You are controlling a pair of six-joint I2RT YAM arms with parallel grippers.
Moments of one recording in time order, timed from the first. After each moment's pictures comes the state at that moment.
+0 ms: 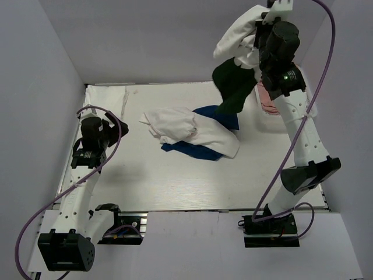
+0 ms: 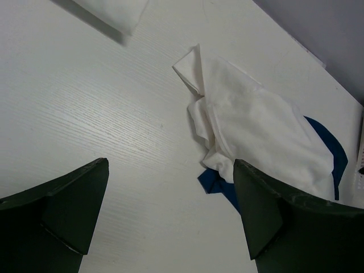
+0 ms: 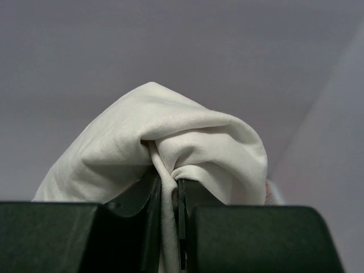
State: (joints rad) left arm -0.02 0.93 0.82 -0.38 -0.07 -0.61; right arm 0.38 1.67 2.11 -0.27 0.40 -0.16
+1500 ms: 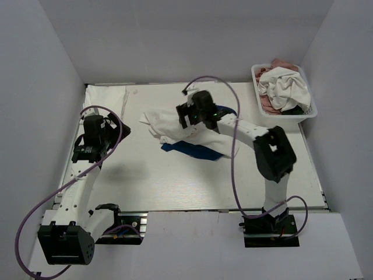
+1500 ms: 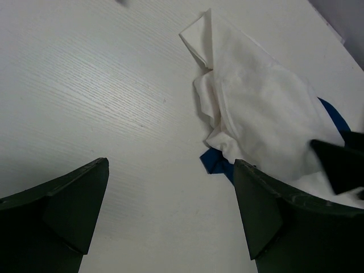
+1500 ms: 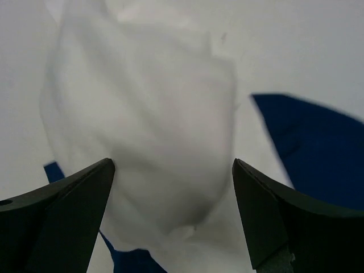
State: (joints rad) left arm -0.02 0.99 0.86 -0.47 -0.04 -0.65; right arm 0.64 1.89 1.46 -0.07 -0.03 0.04
